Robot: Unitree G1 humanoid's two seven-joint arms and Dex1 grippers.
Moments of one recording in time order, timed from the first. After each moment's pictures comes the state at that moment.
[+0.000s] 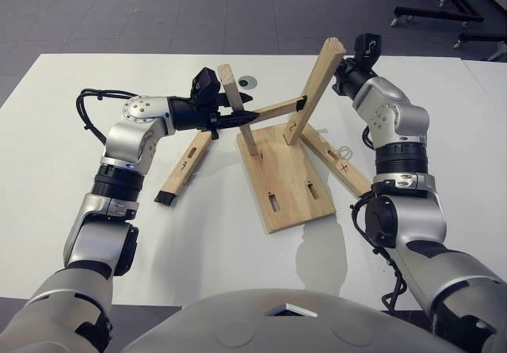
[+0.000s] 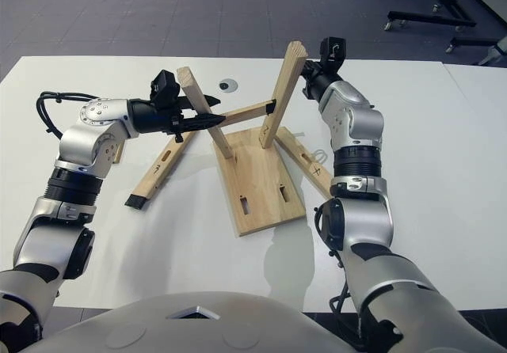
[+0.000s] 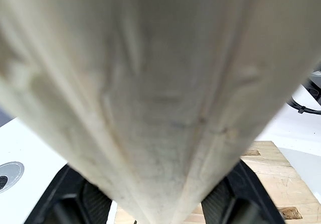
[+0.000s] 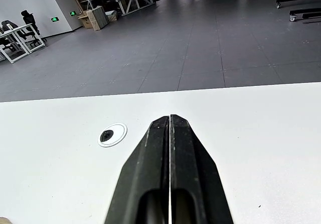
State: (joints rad) left arm -0.60 0.42 -0.19 0.24 -0.36 0.31 -1.09; right arm -0.78 -0.25 -0.20 0.51 0.29 0.55 0.22
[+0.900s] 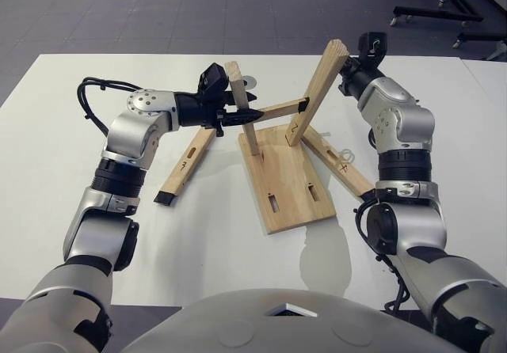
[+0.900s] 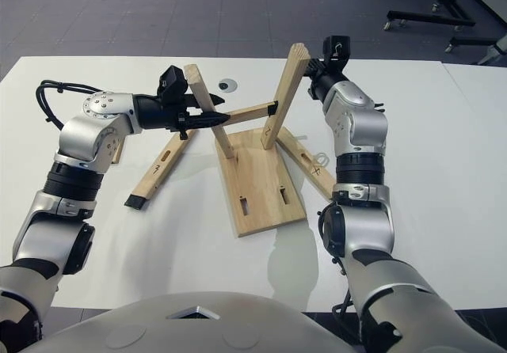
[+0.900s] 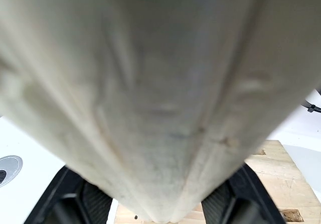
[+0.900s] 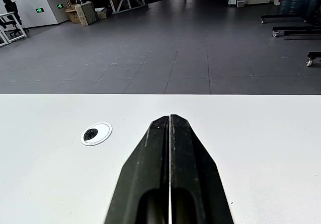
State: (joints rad) left arm -0.64 0.43 -0.22 0.19 -0.34 0.44 -1.04; right arm -0.72 -0.24 -0.18 0.36 0.24 0.60 0.19
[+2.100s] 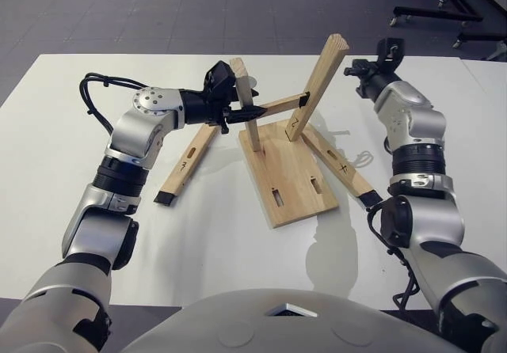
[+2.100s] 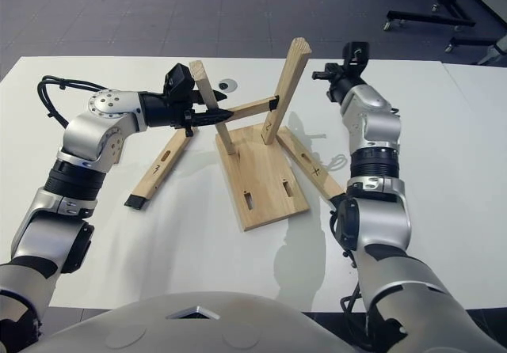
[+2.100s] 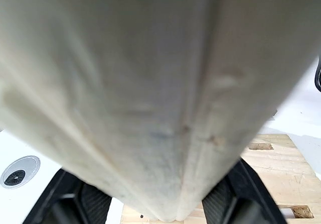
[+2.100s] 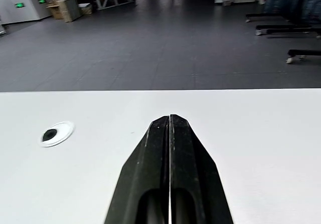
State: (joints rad) left arm -0.66 0.44 -0.27 0.18 -0.33 0.42 -0.94; right arm -0.78 -0.37 -0.23 0.65 0.21 0.40 0.25
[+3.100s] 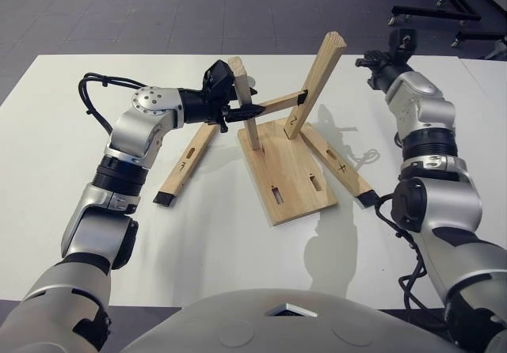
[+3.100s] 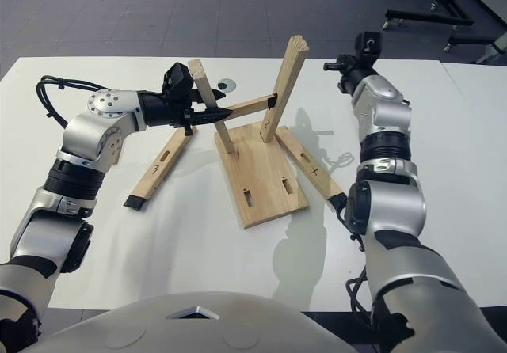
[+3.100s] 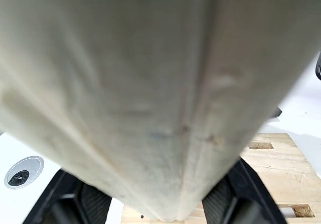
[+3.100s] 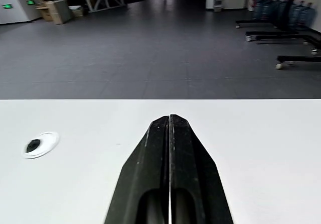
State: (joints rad) left arm -0.66 0.44 -0.27 0.19 -0.33 0.41 -0.93; right arm -0.89 -0.37 -0.21 0.84 0.19 0.30 0.29
